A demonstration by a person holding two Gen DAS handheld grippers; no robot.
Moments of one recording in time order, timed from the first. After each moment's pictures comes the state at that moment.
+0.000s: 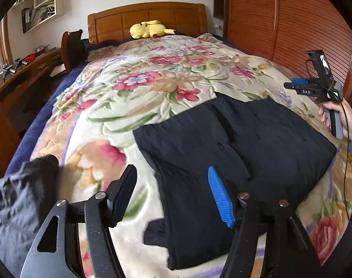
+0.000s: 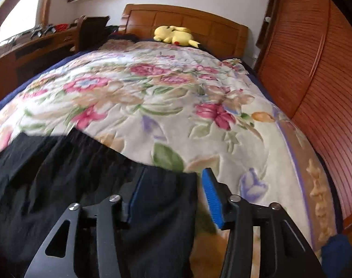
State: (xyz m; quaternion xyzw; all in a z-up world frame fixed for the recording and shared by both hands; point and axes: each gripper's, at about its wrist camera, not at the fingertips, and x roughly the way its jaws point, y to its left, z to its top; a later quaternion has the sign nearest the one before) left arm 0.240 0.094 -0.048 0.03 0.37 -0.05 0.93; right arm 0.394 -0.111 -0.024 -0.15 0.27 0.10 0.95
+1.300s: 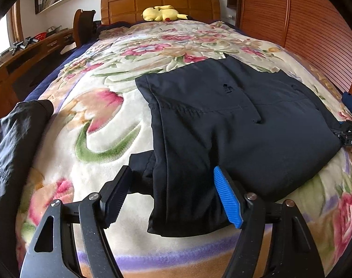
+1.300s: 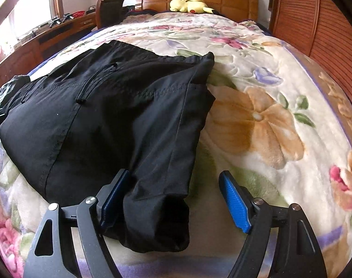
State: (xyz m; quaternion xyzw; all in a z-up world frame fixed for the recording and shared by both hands) left arm 0.205 0.090 -0.131 0.01 0.39 -0.01 0.92; right arm 0.281 -0.205 -0.129 -0.09 0.34 0.17 0.92
